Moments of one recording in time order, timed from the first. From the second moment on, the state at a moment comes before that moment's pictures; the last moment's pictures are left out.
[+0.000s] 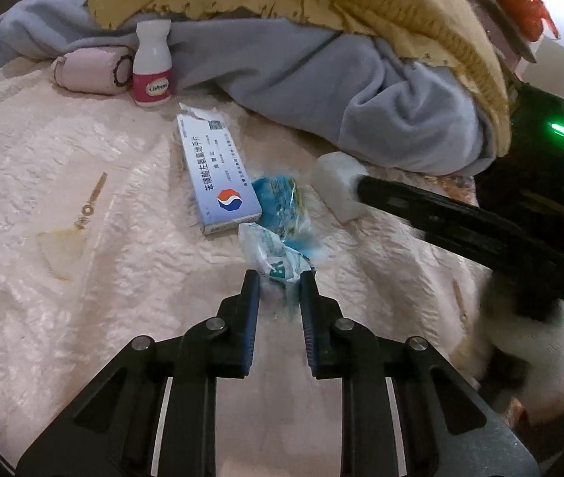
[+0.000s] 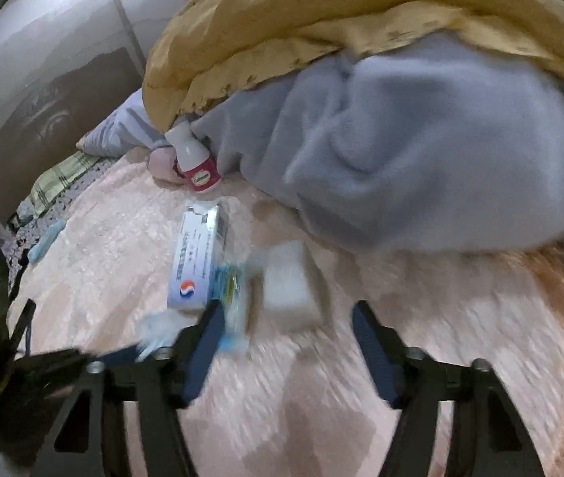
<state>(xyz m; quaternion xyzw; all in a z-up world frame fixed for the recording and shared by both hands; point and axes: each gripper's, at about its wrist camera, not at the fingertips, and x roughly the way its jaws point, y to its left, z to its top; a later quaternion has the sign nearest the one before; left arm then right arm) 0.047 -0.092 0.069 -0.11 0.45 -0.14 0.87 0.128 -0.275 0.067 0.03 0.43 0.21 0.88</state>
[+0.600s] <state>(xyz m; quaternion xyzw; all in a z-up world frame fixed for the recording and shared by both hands) -0.040 -0.089 0.076 -0.08 0.47 -0.19 0.86 0.023 -0.314 0.095 0.05 0.43 0.24 0.87</state>
